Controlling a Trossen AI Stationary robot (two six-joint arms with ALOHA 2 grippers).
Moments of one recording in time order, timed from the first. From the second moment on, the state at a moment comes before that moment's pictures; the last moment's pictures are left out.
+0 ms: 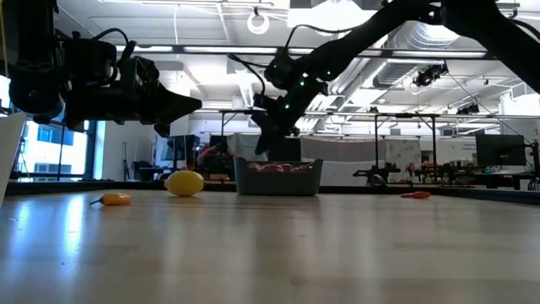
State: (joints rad) left arm 0.54 1.54 0.09 1.52 0.46 -0.23; right arm -0.52 2.15 1.70 -0.33 0.00 -0.16
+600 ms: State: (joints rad) left arm 0.54 1.52 0.12 1.39 0.51 -0.22; right arm -0.45 1.87 1.24 0.01 0.08 -0.09
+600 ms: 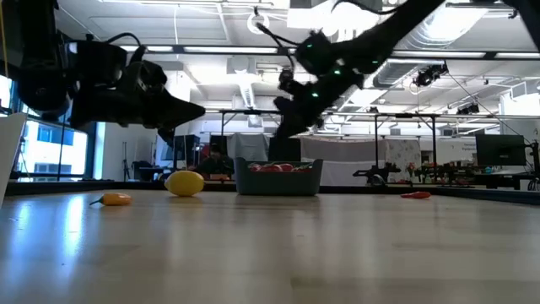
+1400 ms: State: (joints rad) left arm 0.53 1.51 0.23 1.15 0.52 -0.17; right arm -0.57 1.29 0.58 -0.46 0.26 0.33
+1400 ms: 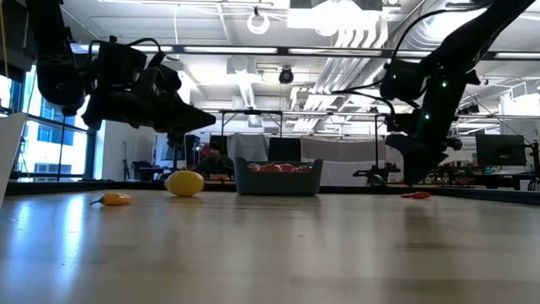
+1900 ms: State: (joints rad) left arm 0.53 1.51 0.23 1.14 0.52 -0.17; right arm -0.79 1.31 0.50 -0.36 0.18 0.24
